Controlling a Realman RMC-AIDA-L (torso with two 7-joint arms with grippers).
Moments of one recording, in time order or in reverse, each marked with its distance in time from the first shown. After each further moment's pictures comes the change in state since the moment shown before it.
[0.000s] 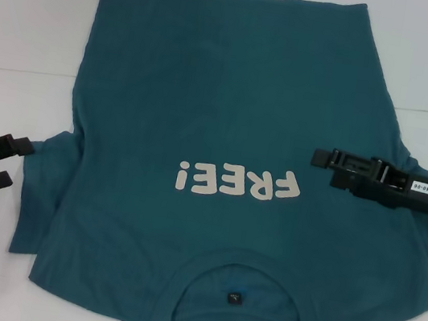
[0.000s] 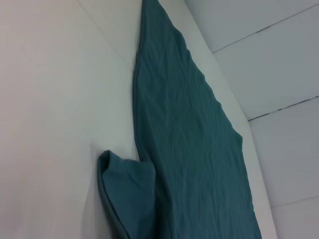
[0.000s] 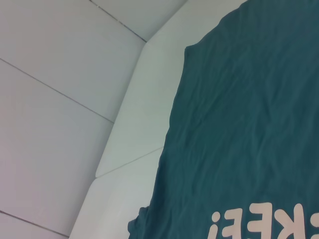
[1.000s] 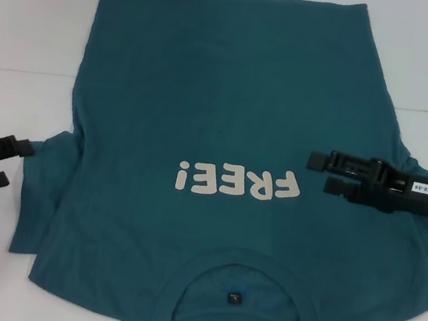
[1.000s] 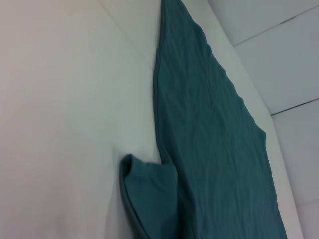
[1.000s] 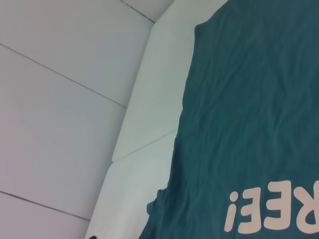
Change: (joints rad) left arm -0.036 0.012 0.004 -0.011 0.067 -0.062 -0.028; right arm 0.018 -0.031 -0.007 0.034 -0.004 -0.066 0.058
